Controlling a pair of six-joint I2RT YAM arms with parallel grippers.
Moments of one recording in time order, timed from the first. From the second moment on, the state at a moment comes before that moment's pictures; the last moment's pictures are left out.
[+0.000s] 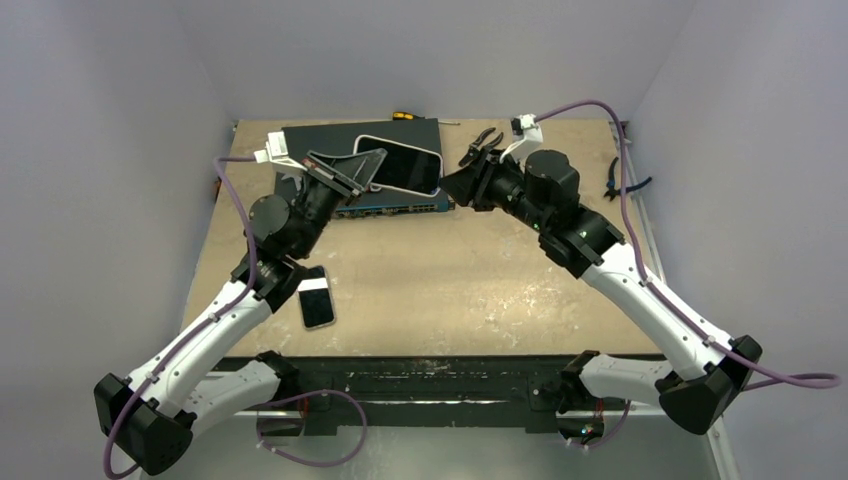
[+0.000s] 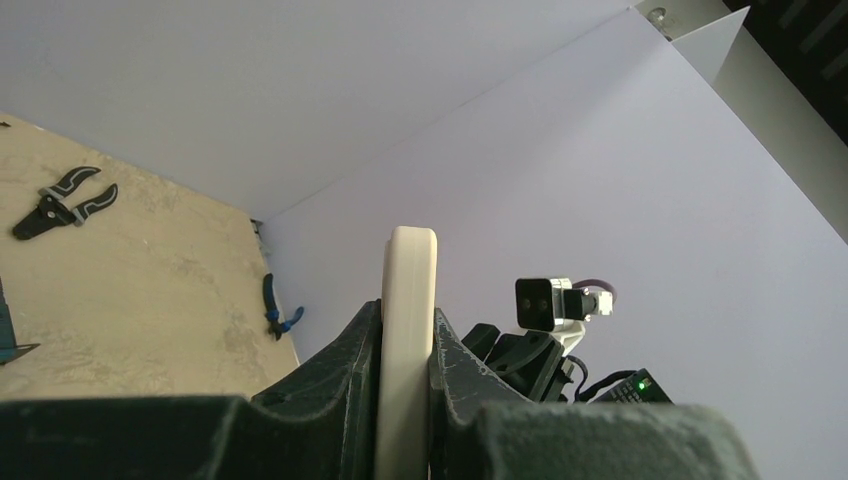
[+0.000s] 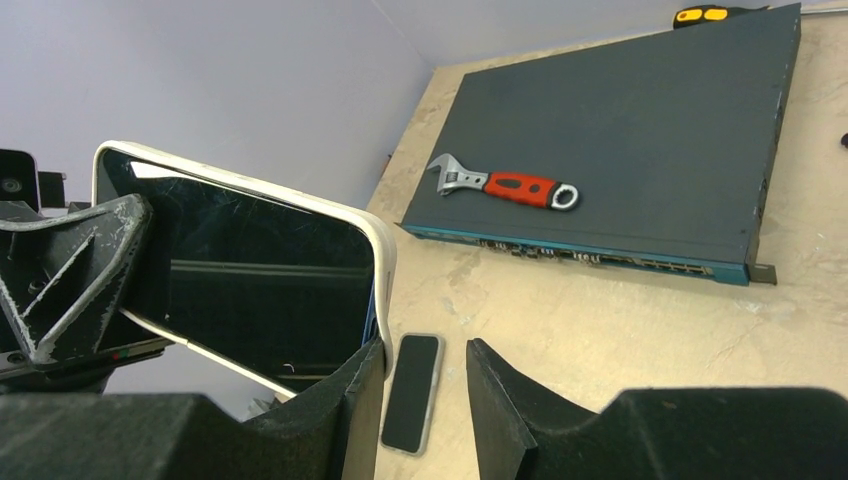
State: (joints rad) left arm -0.58 0.96 0.89 0.37 -0.07 -1.11; right arm 0.67 1.18 1.25 -0.25 -0.03 0.66
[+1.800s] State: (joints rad) left arm -0.56 0.97 0.79 0.64 -0.02 -1.31; right arm 0.55 1.16 0.95 0.53 -0.50 0.97
